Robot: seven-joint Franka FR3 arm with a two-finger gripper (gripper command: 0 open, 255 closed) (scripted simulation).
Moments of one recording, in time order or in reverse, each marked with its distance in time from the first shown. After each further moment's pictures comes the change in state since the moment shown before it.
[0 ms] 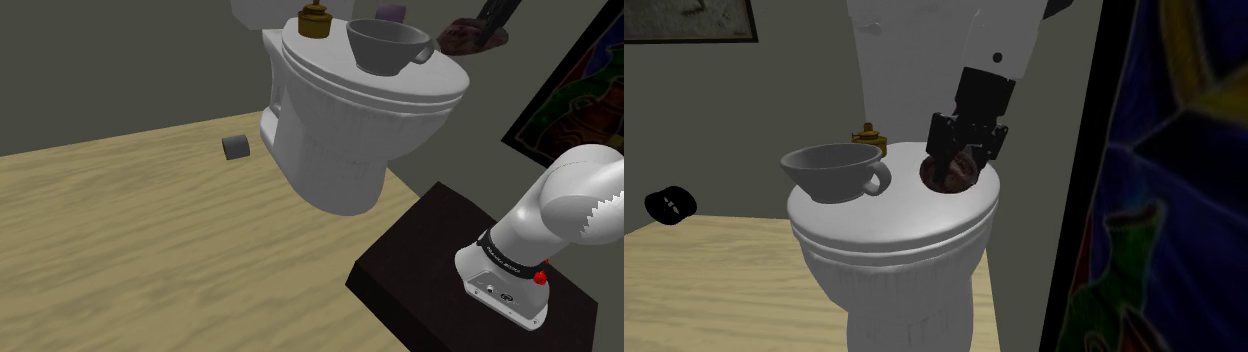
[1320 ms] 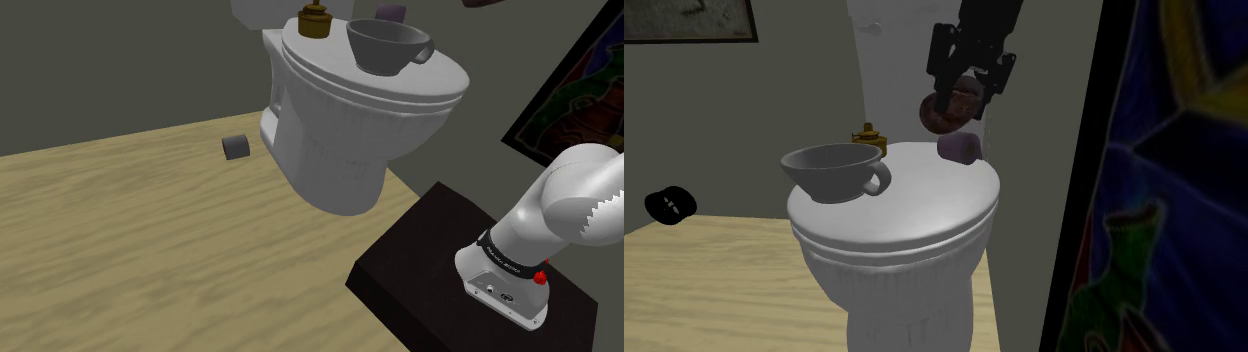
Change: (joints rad) arm 0.039 0.125 -0.013 0.382 0.046 -0.260 0.020
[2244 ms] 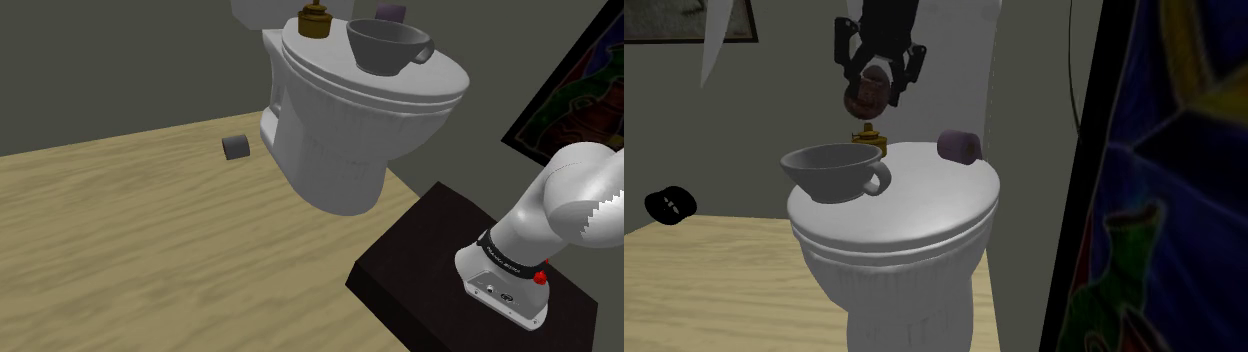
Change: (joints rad) arm 0.071 0.089 0.180 0.060 0.101 0.062 0.247
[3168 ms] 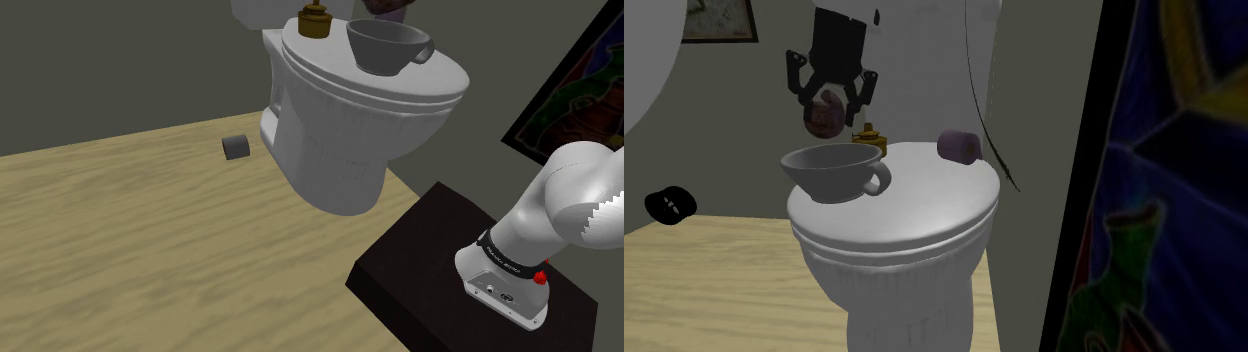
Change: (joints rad) arm 0.047 0.036 0.110 -0.097 0.033 0.161 0.130
